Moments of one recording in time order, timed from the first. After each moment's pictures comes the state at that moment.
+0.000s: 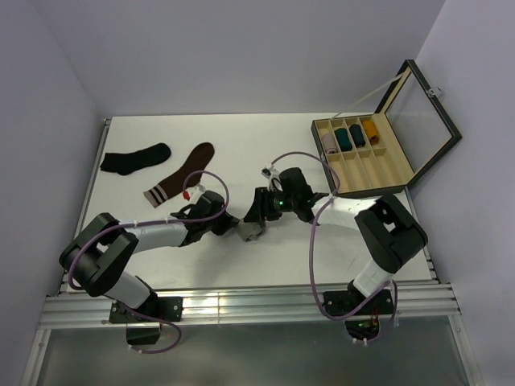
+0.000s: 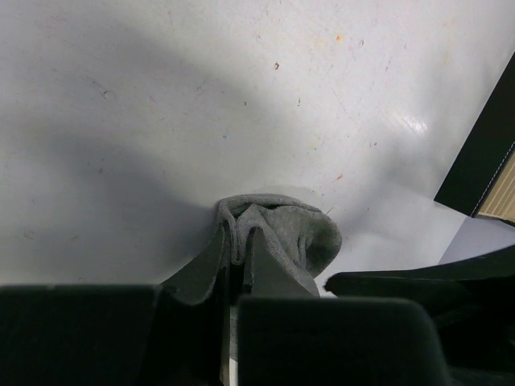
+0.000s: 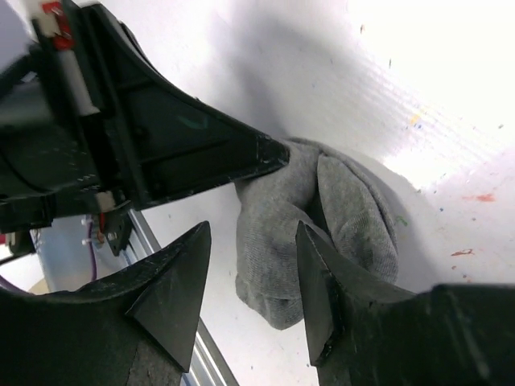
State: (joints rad) left arm -0.71 1.52 0.61 0.11 -0.12 -1.38; right arm 0.60 1.63 0.76 0.20 -0.57 0.57
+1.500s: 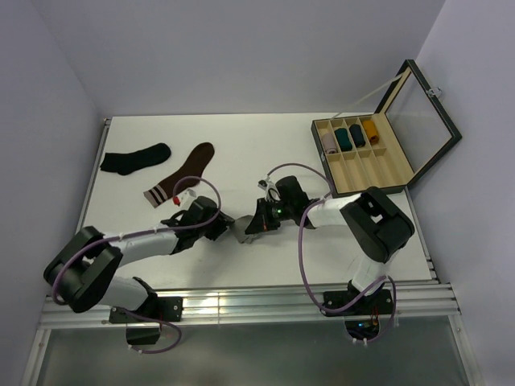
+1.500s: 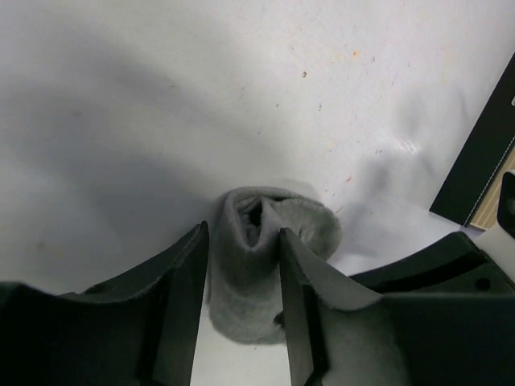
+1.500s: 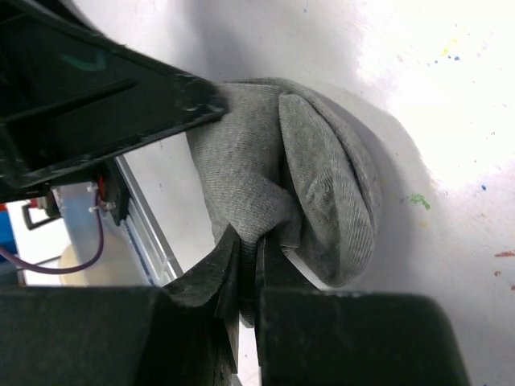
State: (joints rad) left arm -0.71 1.42 0.54 0.09 -0.17 -1.41; right arm 0.61 1.74 0.72 0.27 -0.67 0.60
